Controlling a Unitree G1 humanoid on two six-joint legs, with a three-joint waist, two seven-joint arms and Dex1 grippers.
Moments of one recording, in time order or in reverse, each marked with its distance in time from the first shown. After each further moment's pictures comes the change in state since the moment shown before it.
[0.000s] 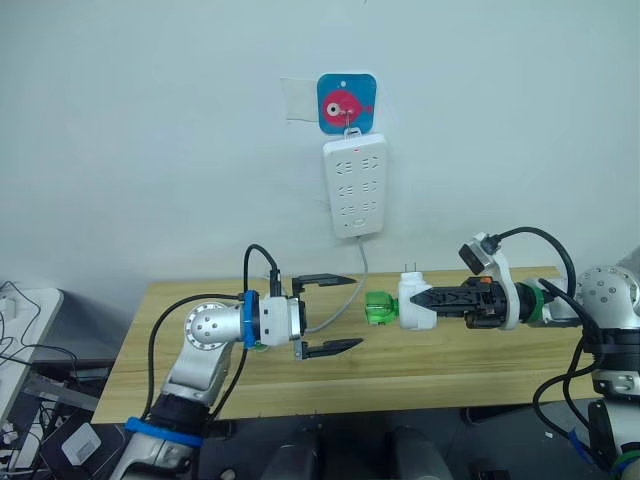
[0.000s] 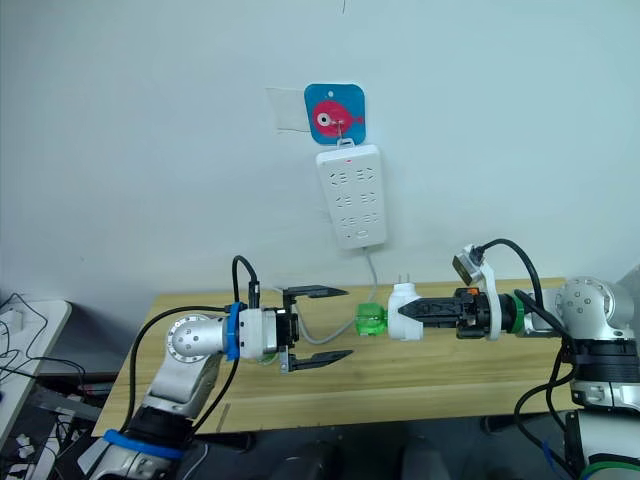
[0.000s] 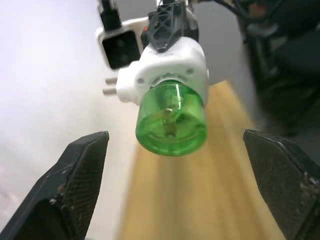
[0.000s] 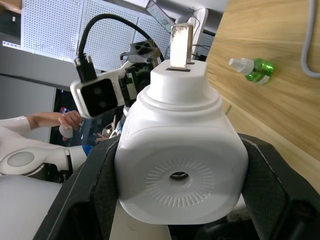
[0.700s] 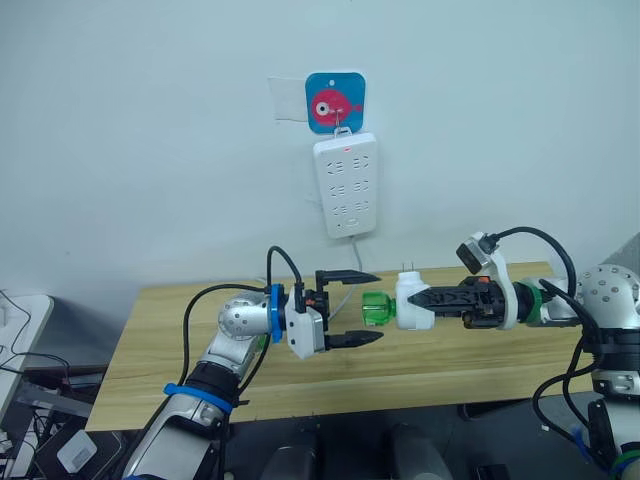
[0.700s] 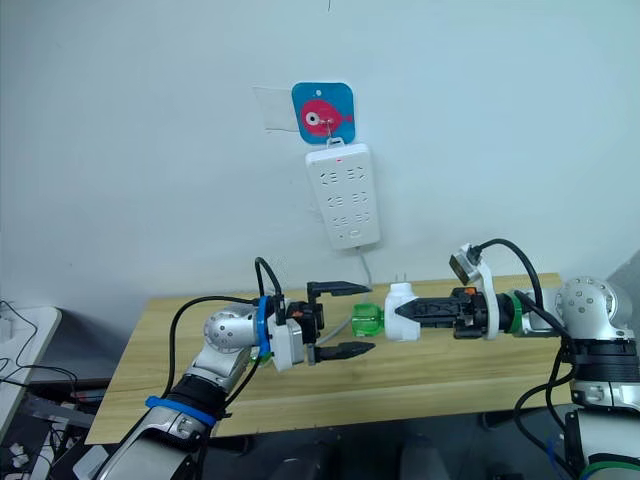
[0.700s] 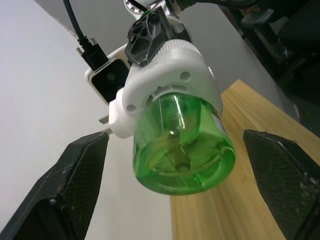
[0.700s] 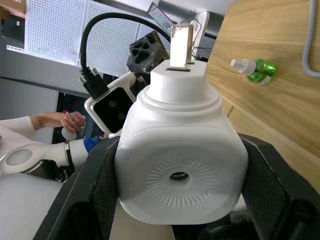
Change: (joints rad) left arm -0.141 -0.050 -0.116 0.269 0.061 -0.331 0.082; right arm -0.001 0.000 0.005 -0.002 0.100 0.000 -0.067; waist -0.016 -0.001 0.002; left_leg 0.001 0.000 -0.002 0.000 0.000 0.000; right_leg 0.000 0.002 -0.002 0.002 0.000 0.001
